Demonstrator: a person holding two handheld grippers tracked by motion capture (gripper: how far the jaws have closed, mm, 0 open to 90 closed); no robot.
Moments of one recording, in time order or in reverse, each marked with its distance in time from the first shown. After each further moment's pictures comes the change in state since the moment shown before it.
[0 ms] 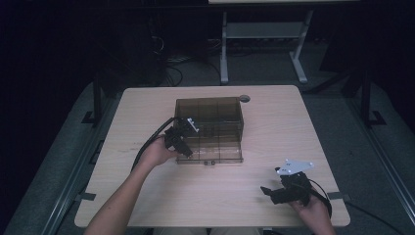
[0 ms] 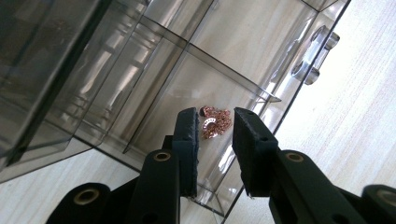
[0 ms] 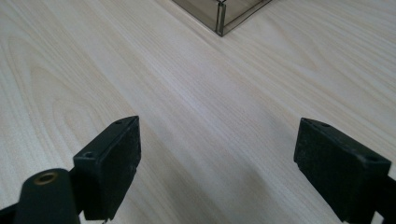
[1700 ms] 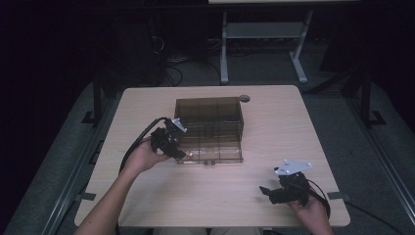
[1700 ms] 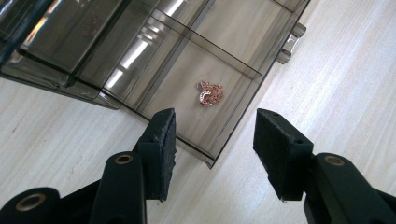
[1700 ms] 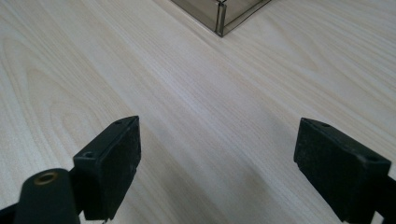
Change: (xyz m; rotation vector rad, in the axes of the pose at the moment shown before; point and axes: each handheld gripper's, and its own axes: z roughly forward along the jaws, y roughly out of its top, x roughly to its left) left arm -0.010 -0.031 -0.035 -0.110 0.032 -0.023; right arm 0.003 0.001 0.002 0.004 -0.014 0.002
